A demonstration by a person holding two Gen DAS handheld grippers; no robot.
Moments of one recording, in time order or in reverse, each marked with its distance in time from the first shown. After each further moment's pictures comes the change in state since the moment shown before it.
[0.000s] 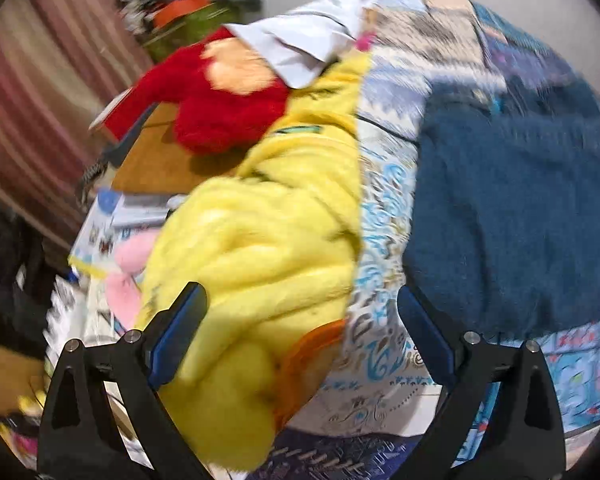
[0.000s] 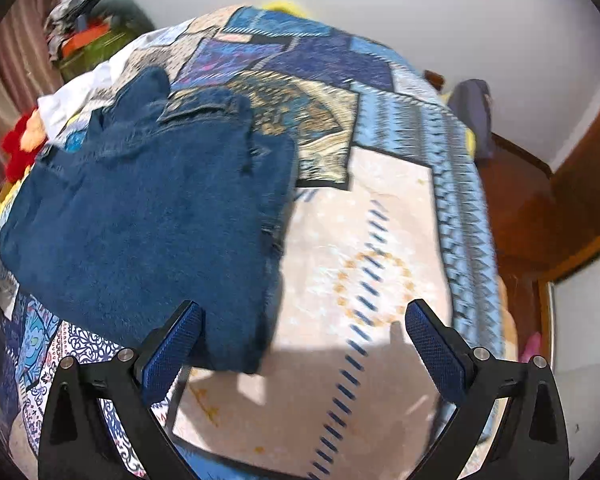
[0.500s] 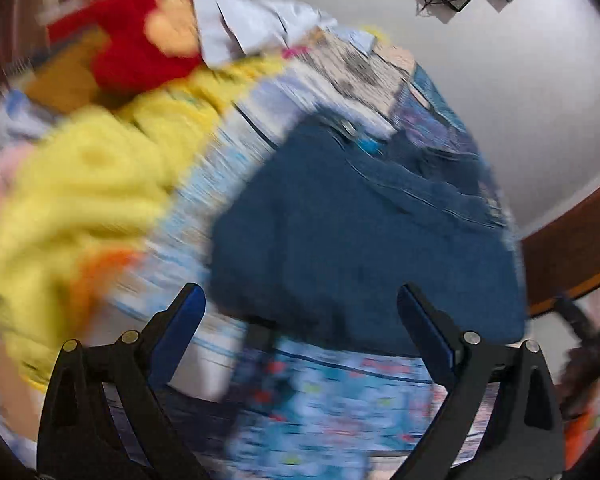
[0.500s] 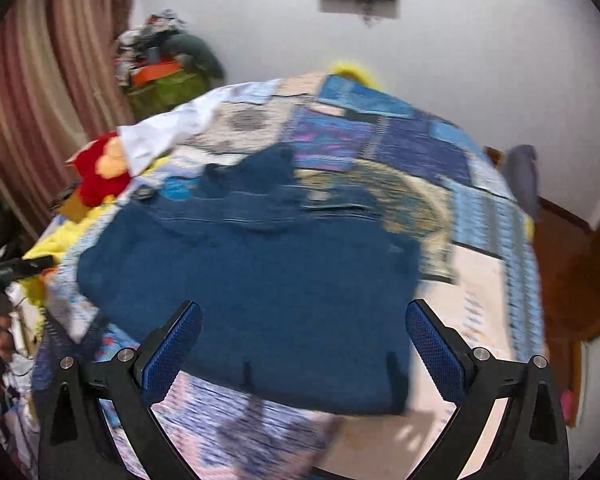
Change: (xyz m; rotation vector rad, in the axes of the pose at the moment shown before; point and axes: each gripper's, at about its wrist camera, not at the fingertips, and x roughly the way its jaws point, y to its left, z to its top) left arm -0.026 -0.044 -0.015 -0.318 0.050 -0.552; right arm -0.045 0.113 0.035 -0.114 -0.186 0.231
